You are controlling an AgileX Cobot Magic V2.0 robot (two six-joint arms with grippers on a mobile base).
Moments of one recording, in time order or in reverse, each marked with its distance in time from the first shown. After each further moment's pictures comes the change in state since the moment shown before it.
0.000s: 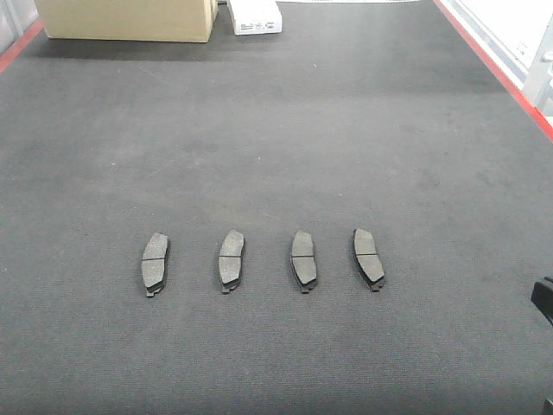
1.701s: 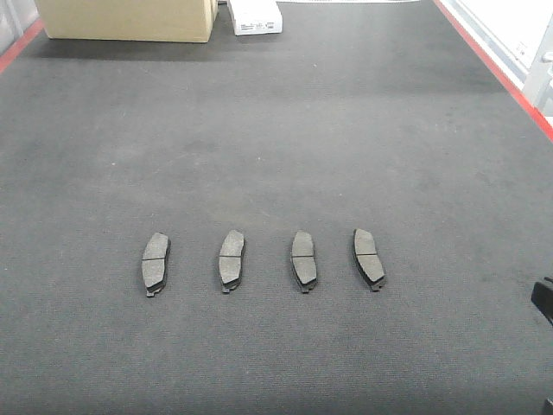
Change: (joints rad) left arm 0.000 -0.005 0.002 -0.353 0.000 0.410; right arm 0.000 0.000 0.000 0.000 0.000 0.000
